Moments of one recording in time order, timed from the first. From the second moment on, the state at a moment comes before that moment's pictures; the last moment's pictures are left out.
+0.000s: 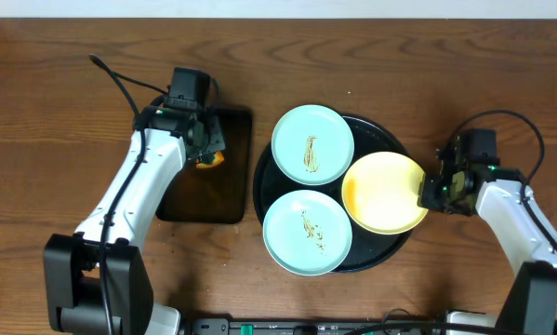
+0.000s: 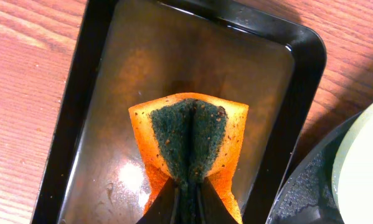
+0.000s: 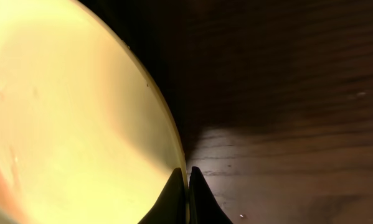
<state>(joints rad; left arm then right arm) -0.17 1.64 1.23 -0.80 -0.06 -0.41 -0.09 1.49 0.81 -0.67 -0.11 0.16</state>
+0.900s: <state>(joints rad) -0.16 1.64 1.23 -0.80 -0.06 -0.41 0.20 1.15 0.86 -0.61 0.43 -0.01</state>
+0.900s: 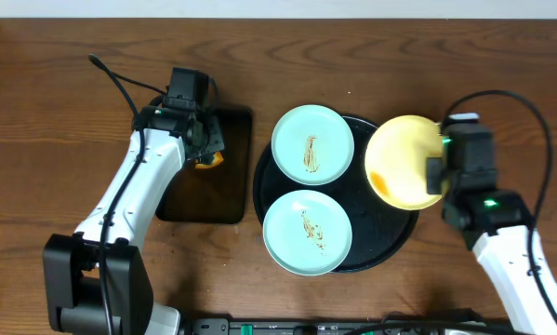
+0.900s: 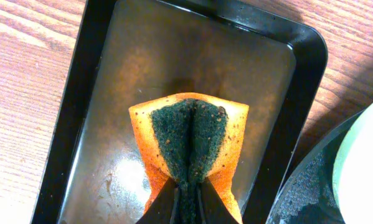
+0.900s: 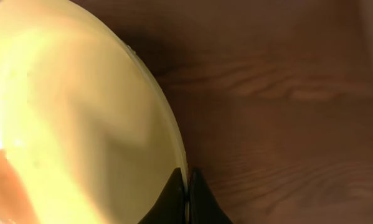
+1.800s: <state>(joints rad) -0.16 1.64 1.23 -0.80 -0.06 -0.41 0.68 1.21 0.86 -0.51 1.09 -0.11</state>
